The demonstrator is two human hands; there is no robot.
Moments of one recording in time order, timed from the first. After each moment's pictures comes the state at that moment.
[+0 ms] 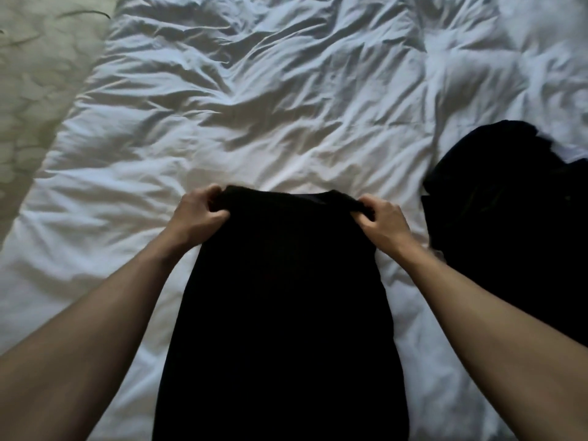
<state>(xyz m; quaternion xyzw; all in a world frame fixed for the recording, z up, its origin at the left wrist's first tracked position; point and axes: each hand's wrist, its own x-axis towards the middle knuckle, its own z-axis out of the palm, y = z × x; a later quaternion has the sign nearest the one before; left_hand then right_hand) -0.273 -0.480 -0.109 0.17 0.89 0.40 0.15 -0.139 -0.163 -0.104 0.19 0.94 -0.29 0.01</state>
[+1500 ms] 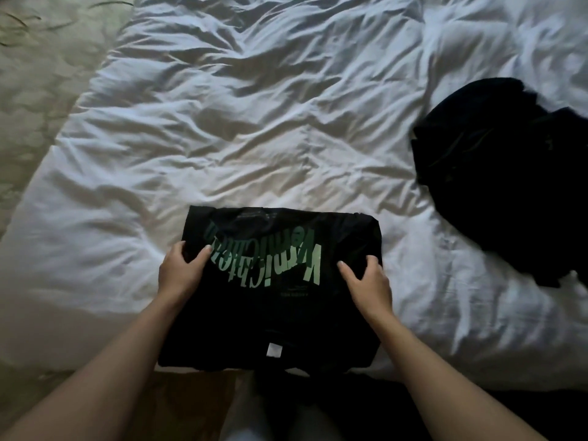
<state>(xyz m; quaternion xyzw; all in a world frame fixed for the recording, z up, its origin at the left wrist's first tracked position) -0.029 -0.573 -0.180 -0.15 0.89 0.39 0.15 0.106 -0.274 -0.159 0.42 0.82 -0.38 0.08</state>
